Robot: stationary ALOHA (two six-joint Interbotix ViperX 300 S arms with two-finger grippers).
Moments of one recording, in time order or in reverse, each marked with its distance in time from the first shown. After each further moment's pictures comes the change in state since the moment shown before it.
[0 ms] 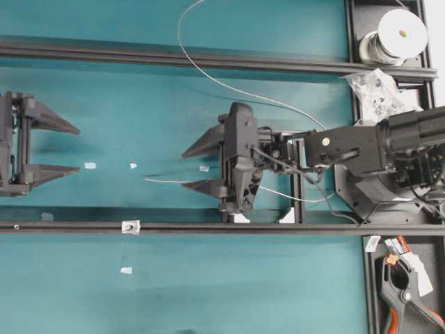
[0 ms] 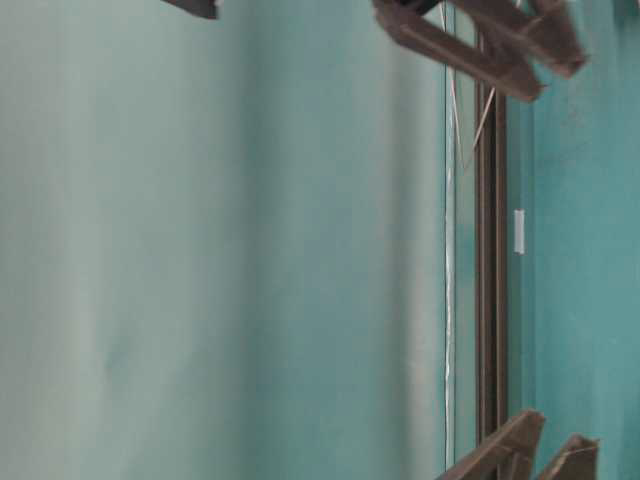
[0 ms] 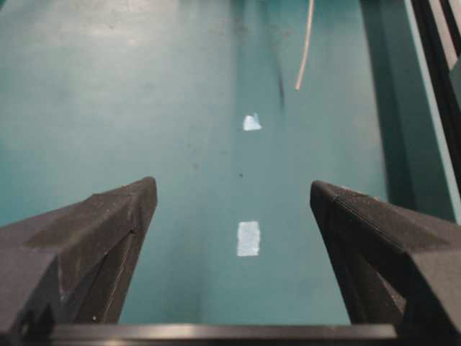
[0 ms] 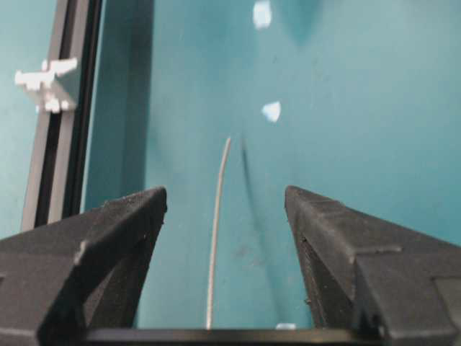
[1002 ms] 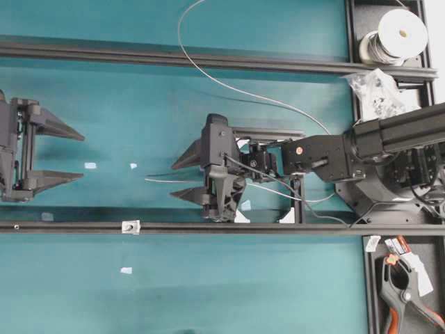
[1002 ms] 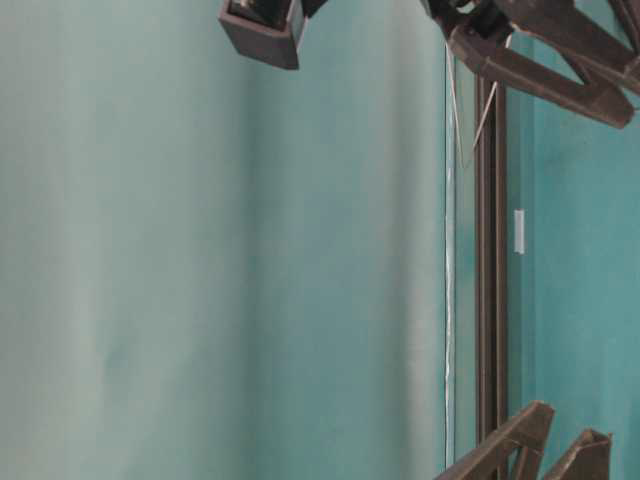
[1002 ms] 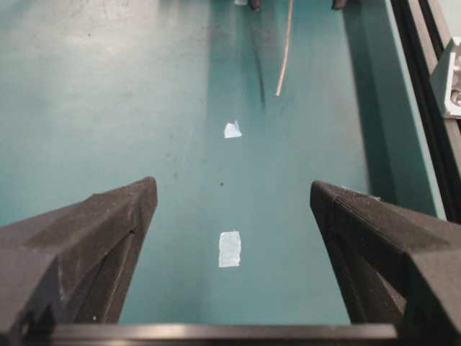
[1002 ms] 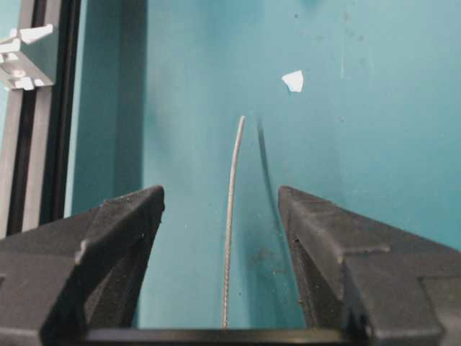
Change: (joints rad) left arm -0.020 0.018 -0.012 -0.003 -0.020 -0.002; right arm 0.012 0.160 -0.061 0.002 -0.034 0.040
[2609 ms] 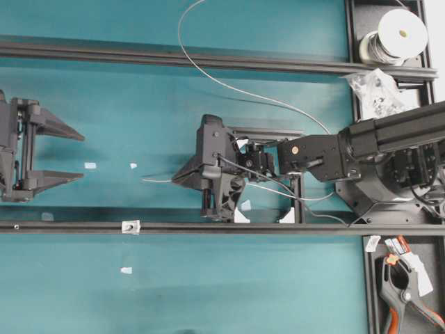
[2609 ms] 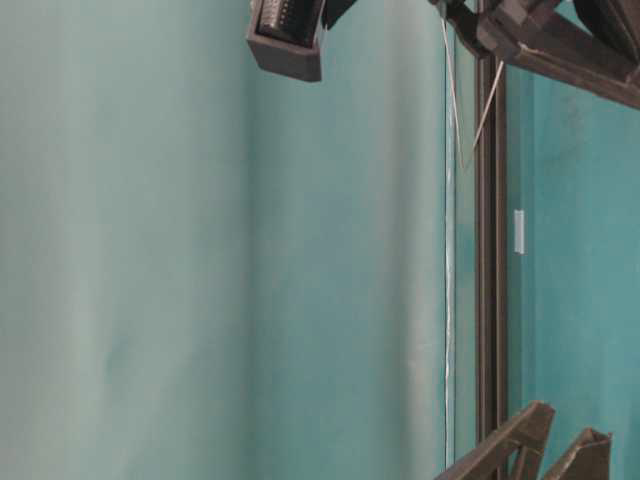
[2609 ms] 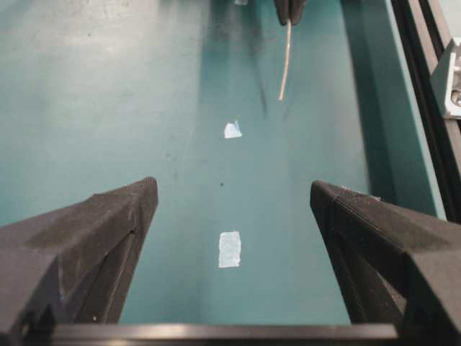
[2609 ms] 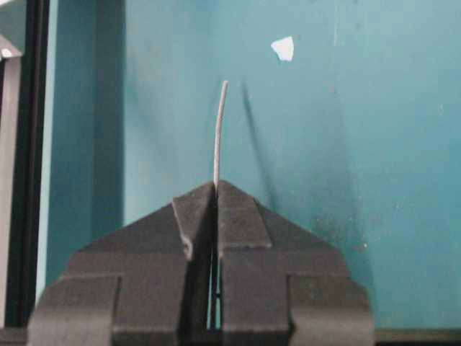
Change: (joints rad) left arm -0.002 0.000 -0.002 0.000 0.002 0.000; right arm -0.008 0.014 -0.015 0.000 0.055 -0.002
